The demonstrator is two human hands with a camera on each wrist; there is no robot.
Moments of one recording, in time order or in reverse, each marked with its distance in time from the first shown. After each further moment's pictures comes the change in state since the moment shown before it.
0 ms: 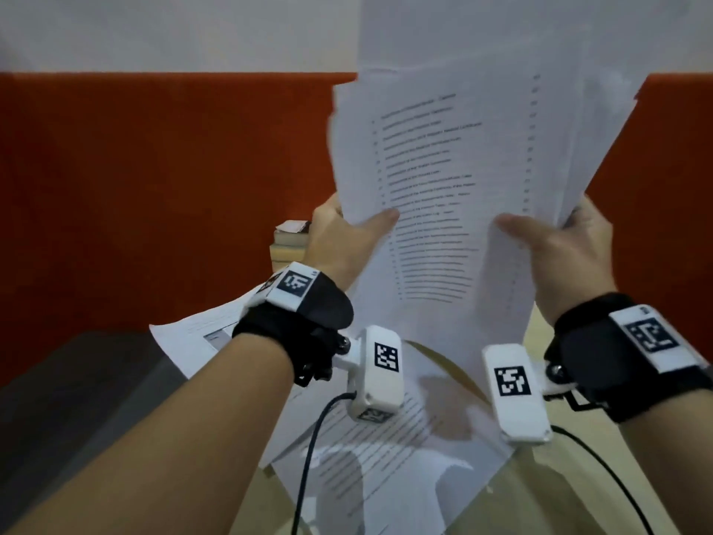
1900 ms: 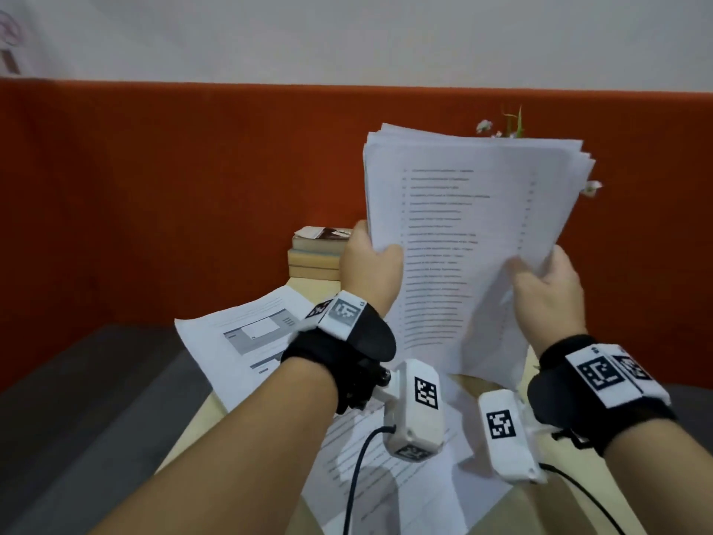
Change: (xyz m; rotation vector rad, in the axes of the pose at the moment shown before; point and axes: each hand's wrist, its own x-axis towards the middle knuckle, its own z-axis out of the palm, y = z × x) left_hand -0.006 -0.016 0.017 0.203 0.192 -0.021; right_hand -0.009 0.034 0.010 -0.367 0.094 0.118
